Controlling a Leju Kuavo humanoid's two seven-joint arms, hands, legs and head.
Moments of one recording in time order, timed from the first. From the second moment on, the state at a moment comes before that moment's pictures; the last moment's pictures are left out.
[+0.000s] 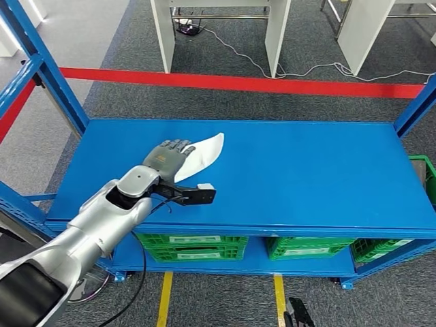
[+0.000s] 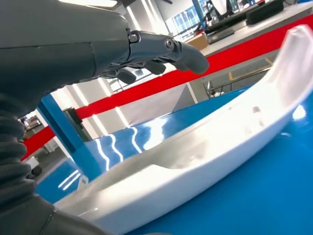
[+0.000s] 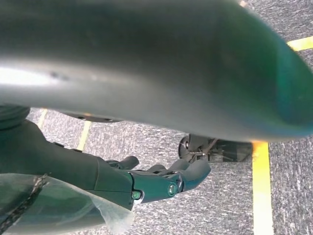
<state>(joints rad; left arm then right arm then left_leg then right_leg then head) -0.88 -0.13 -0.83 -0.69 -1.07 0.01 0.15 -0.08 0.05 0.24 -0.28 -0.24 -0.02 0.05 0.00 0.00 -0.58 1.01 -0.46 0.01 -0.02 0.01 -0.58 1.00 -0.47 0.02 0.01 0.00</state>
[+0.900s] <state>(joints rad) -0.84 0.00 -0.76 -0.67 -1.11 0.05 0.07 -0.06 0.05 0.21 -0.28 -0.22 -0.03 0.05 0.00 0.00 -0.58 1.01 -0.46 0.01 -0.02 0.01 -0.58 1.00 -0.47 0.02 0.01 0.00</state>
